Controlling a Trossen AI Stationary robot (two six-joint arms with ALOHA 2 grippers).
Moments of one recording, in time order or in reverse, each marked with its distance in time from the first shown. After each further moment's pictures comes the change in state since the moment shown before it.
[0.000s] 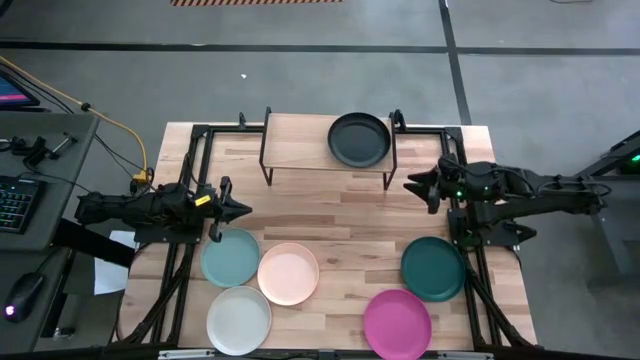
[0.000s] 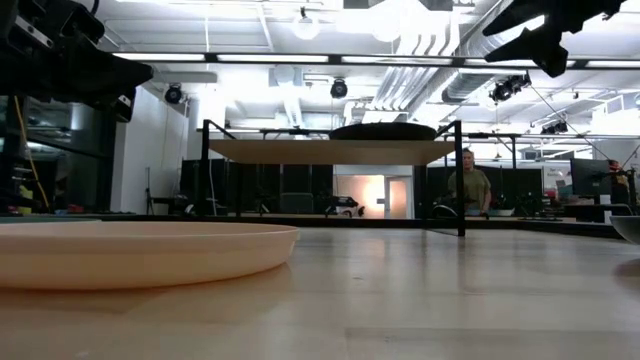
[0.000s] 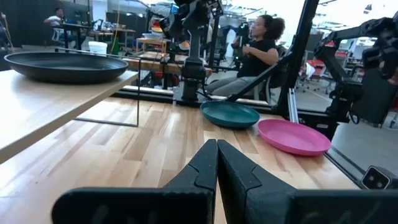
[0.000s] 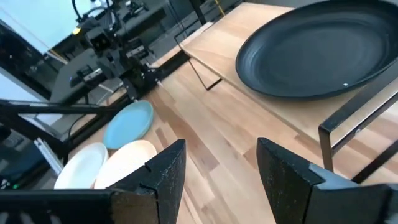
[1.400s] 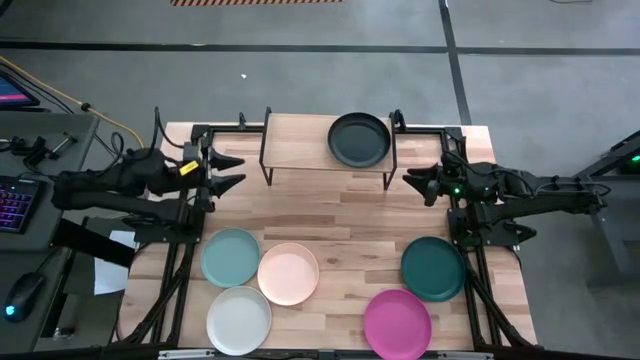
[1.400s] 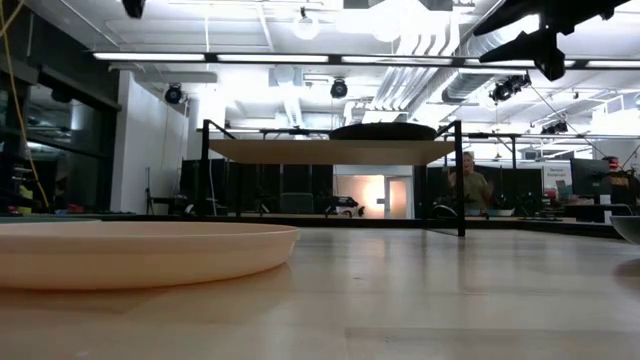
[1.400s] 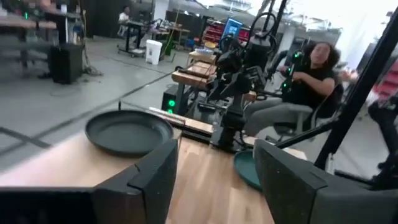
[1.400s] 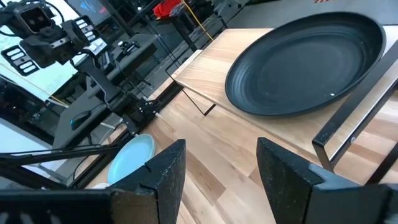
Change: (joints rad) left arm 0.000 0.519 0.729 -0.247 -0.245 -0.090; right arm 0.006 -0.006 -0.034 0.103 0.104 0.112
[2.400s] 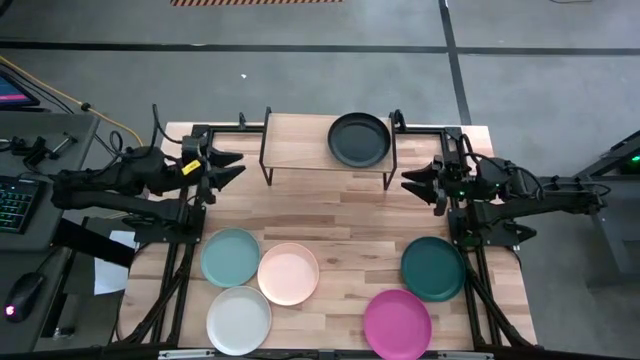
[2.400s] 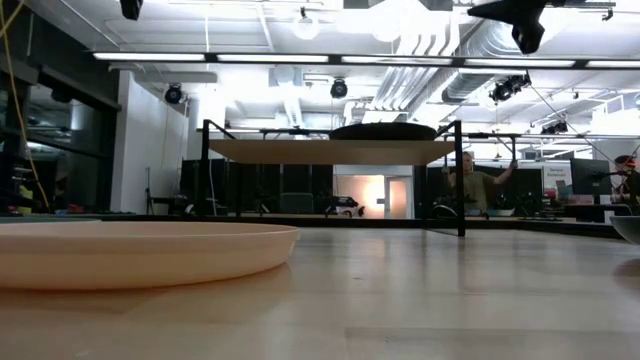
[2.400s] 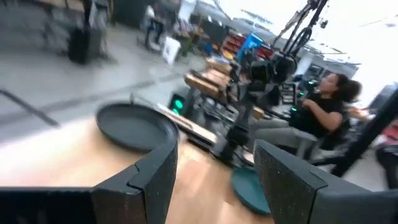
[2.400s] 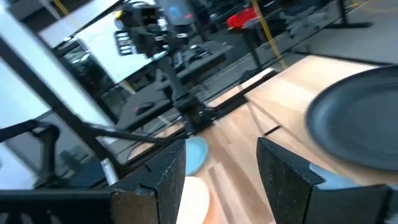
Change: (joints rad) left arm 0.000 0.017 0.023 -0.014 -0.084 -0.200; right arm 0.000 0.000 0.000 0.219 -0.226 -0.224
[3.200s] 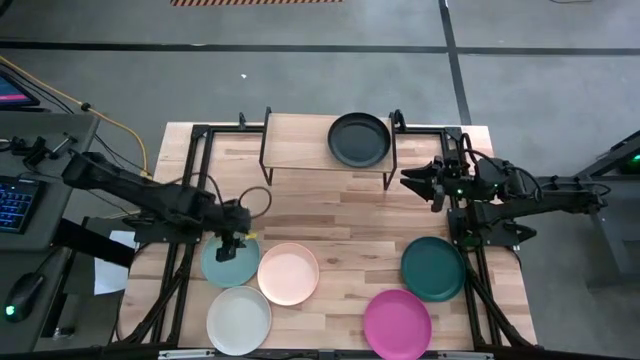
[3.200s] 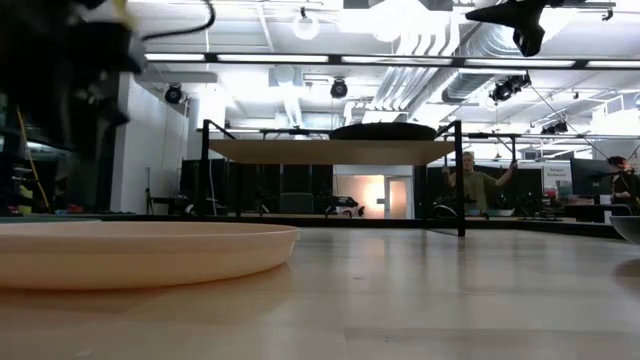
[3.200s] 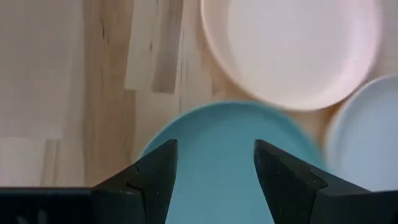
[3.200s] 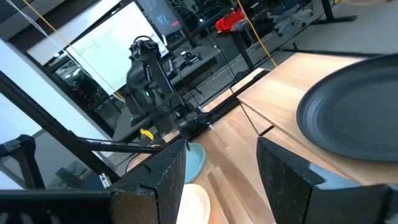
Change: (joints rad) left arm -0.215 0.406 -0.205 -0.453 0.362 0.037; right arm 0.000 0.014 0.000 0.007 0.059 0.079
